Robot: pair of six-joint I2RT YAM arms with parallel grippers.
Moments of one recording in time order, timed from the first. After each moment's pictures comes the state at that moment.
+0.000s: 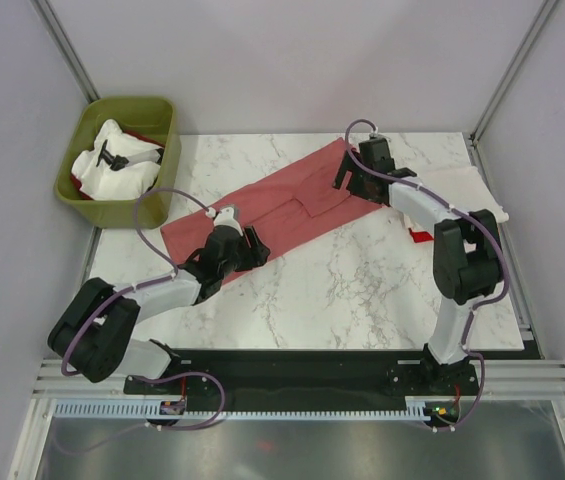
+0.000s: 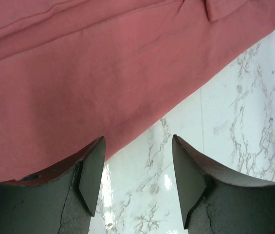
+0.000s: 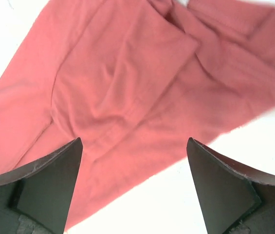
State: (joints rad) left arm -0.57 1.38 0.54 0.28 -0.12 -0.66; right arm 0.30 1.96 1.49 -0.33 0.12 0.55
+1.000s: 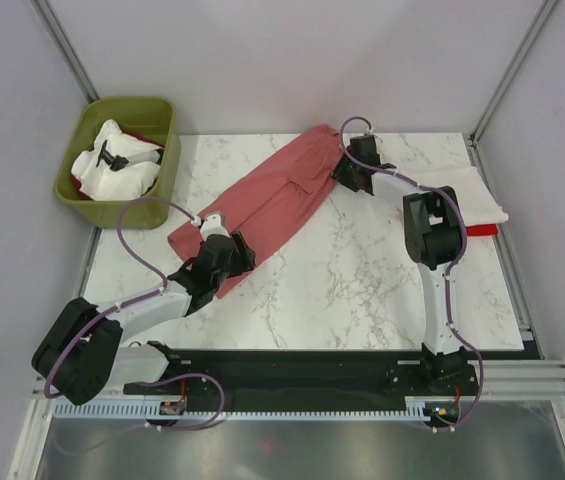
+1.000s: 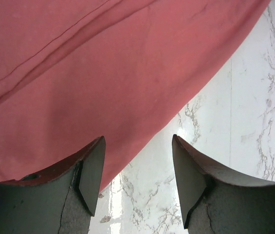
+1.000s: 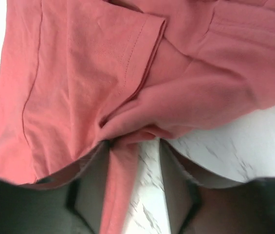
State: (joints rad) left arm -0.59 1.25 0.47 0.19 -0.30 -0.68; right arm 0.26 2.29 1.67 -0.10 0.05 0.75
